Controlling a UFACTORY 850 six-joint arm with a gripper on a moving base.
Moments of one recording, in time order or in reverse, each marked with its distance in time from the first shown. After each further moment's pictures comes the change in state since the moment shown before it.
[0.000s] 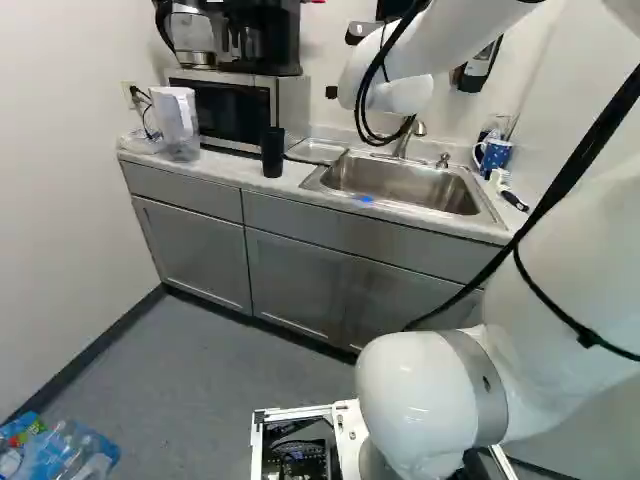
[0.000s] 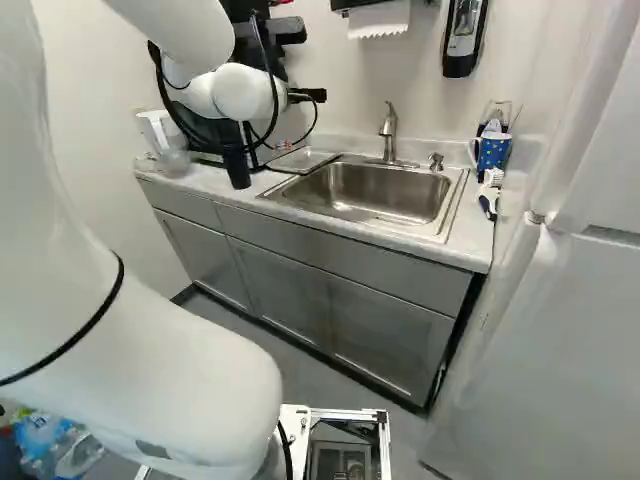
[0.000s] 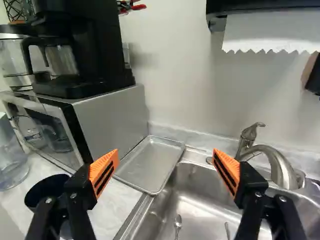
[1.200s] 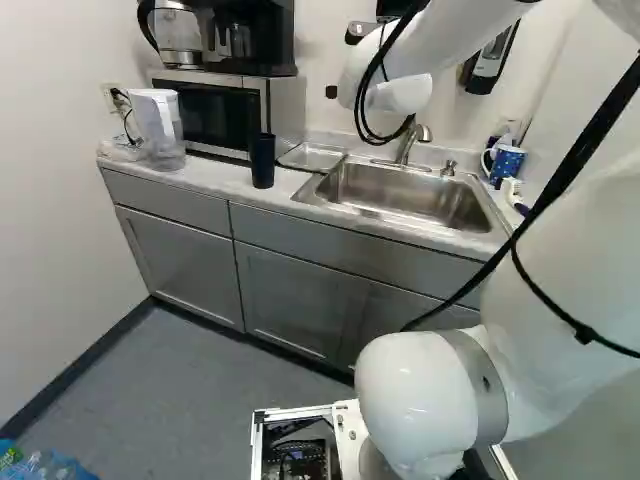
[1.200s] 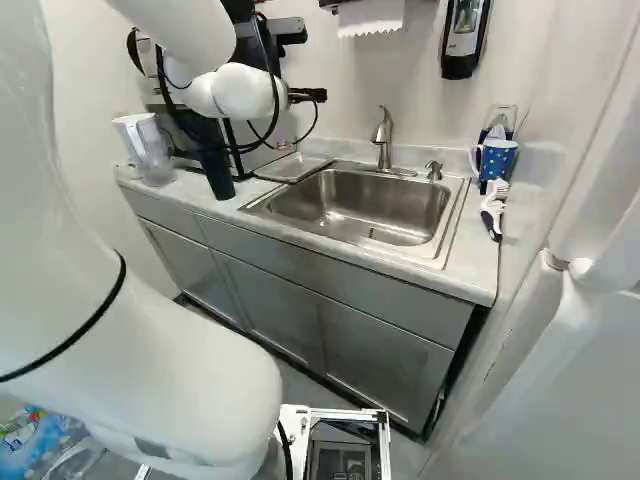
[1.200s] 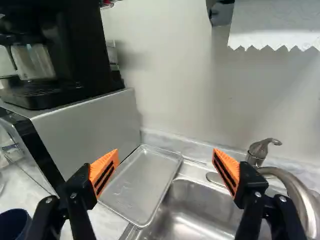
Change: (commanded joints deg) arm 0.0 -0.6 -0.5 0.0 0.0 0.0
